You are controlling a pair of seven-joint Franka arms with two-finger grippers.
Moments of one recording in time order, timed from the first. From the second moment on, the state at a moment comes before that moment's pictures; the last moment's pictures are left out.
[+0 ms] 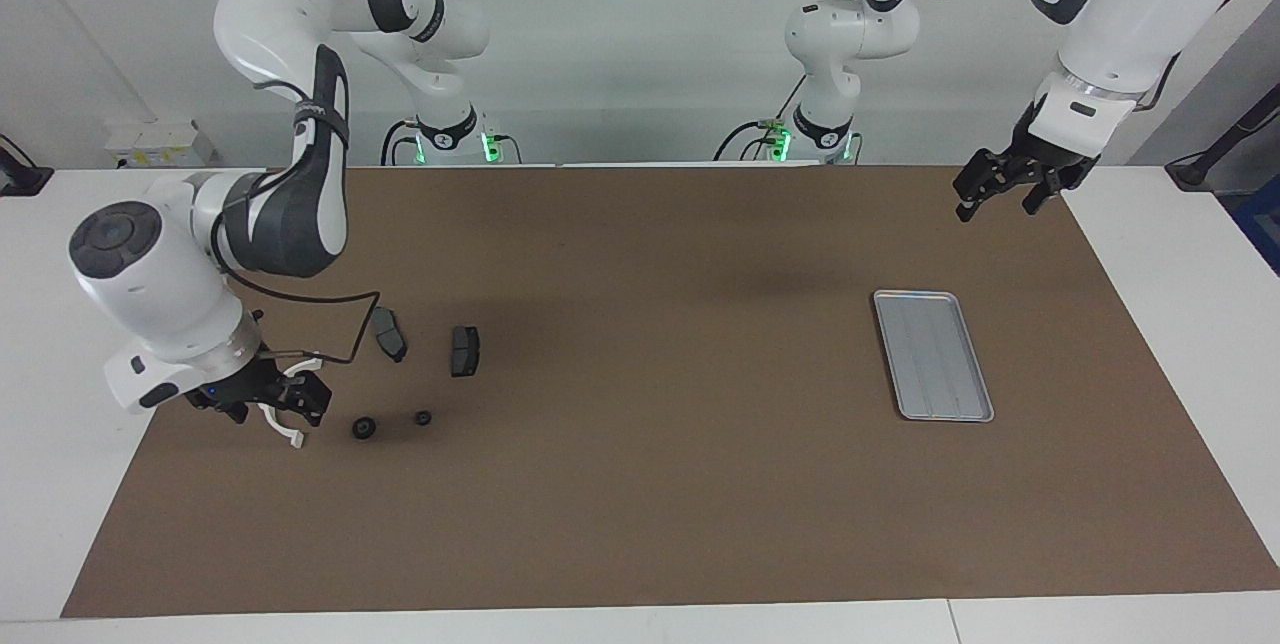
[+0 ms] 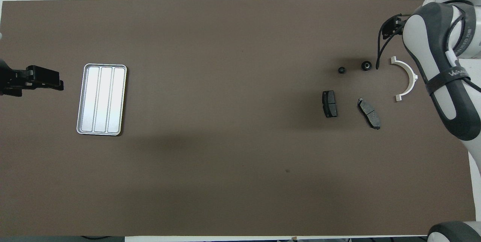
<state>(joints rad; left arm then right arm) 0.01 -0.03 -0.04 -1.66 -0.02 1.65 -0.09 -0.04 0.63 -0.06 -1.25 -0.01 1.93 -0.03</state>
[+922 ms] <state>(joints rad) 0.01 -0.03 -0.04 -1.66 -0.02 1.65 -0.09 -0.01 0.70 -0.05 -1.30 -0.01 1.99 -0.02</state>
